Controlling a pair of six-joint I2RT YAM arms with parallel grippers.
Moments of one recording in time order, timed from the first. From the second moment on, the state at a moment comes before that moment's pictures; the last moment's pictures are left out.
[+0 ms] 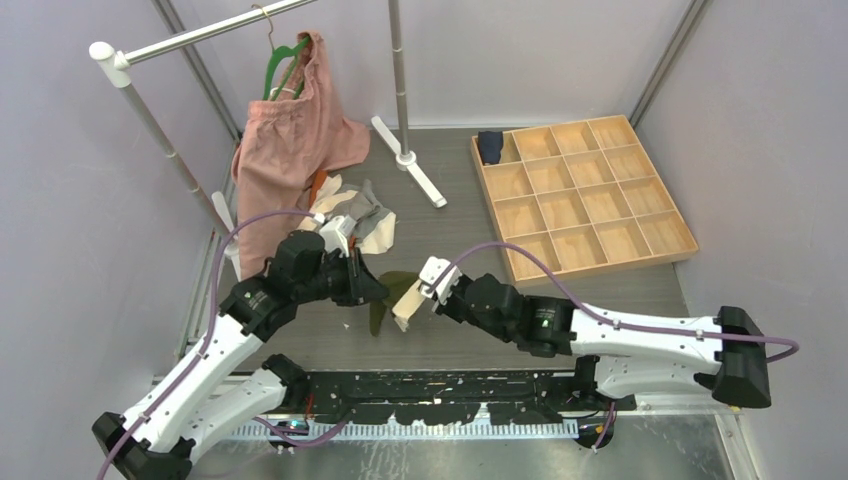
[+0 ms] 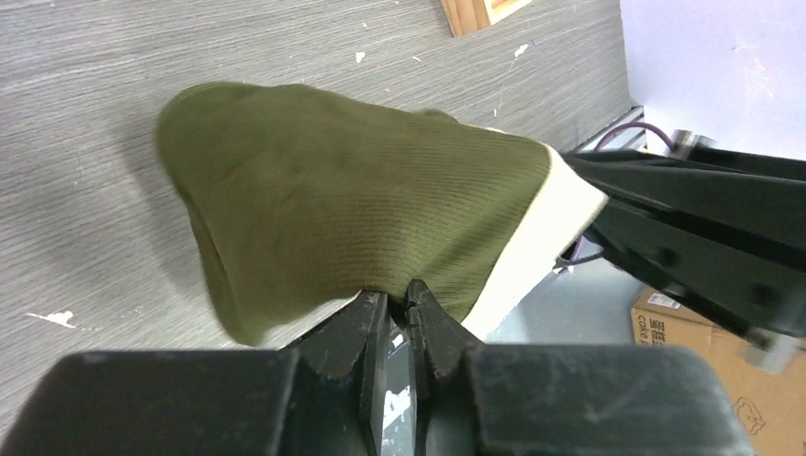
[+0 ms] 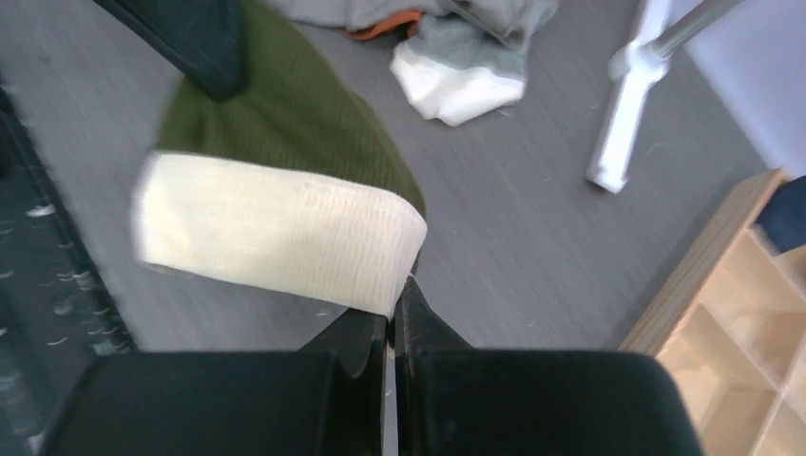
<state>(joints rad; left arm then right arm) -0.61 0.75 0.81 -0.64 0.31 -0.65 1.28 1.09 0.69 0.03 0.40 -0.24</state>
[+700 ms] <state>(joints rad) -0.61 0.92 0.80 -0.58 0.01 -0.56 0.82 1.39 1.00 -0.64 -0.07 0.46</state>
